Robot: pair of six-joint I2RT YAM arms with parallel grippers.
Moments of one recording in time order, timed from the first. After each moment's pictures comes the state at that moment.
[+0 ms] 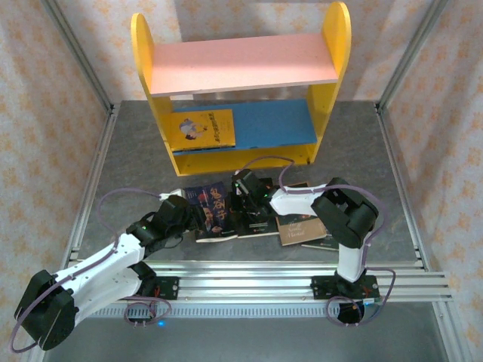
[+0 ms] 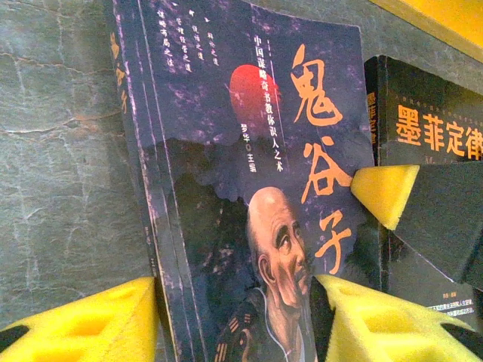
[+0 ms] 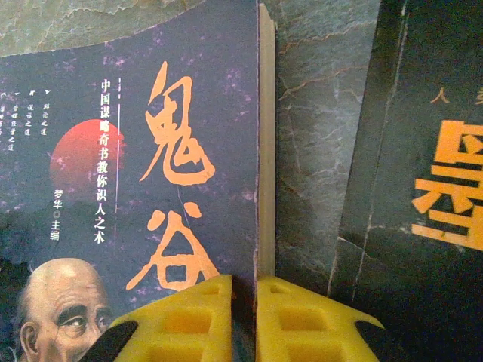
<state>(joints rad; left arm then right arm) -0.57 0.88 0.37 -0.32 -0.08 -0.91 0.86 1.86 0.99 0.03 -0.20 0.75</state>
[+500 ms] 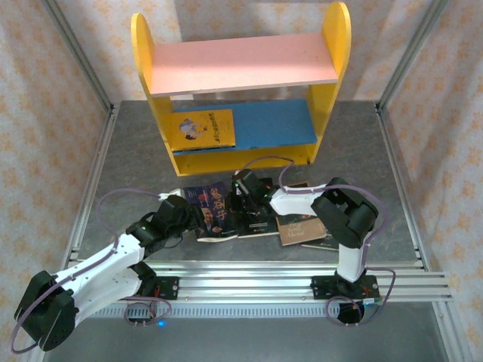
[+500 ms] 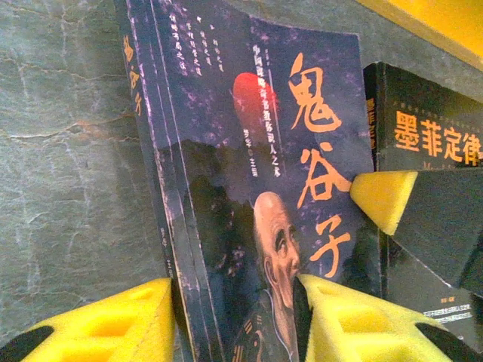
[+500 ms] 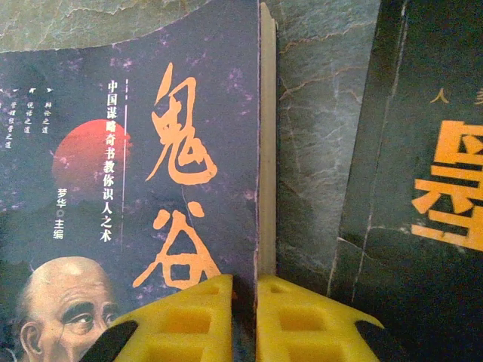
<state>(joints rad) -0.57 0.88 0.37 -0.30 -0.08 -0.91 0.86 1.86 0.99 0.03 -0.20 0.75</state>
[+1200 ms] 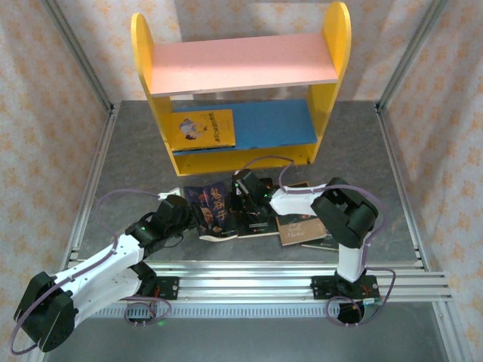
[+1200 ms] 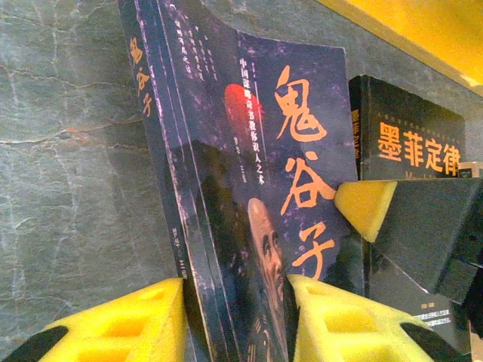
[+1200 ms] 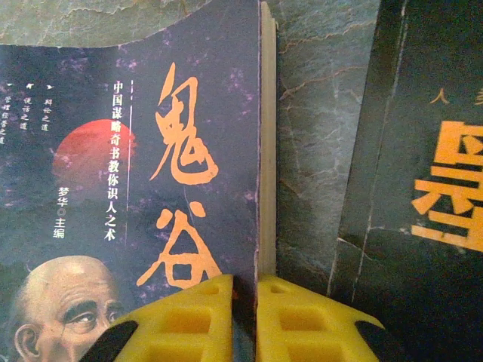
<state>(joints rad) -0.57 0.87 0.37 -0.28 -0.08 -0.94 0.86 1.87 0.99 0.03 -0.20 0.75</state>
